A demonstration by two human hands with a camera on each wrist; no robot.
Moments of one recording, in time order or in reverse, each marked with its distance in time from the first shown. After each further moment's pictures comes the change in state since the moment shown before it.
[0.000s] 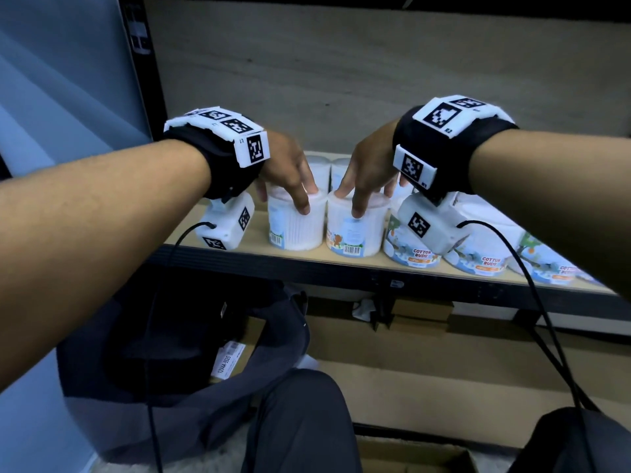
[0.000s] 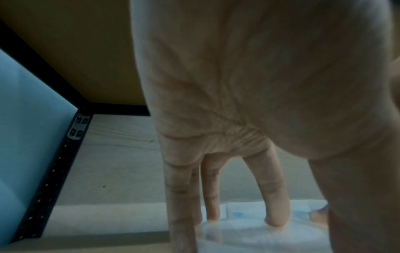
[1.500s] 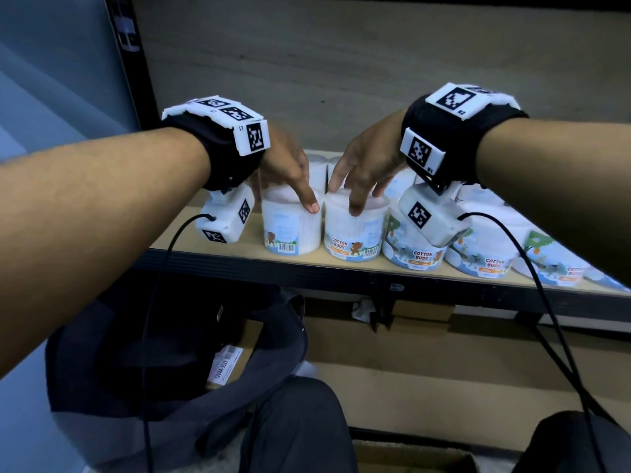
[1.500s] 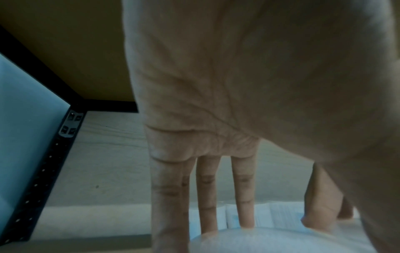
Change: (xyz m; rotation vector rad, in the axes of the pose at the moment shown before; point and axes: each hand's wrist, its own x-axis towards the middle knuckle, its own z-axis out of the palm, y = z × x) left_hand -0.001 0.019 -0.007 0.019 -0.122 -0.063; right_hand 0.026 0.017 -0.003 0.303 -0.043 -0.102
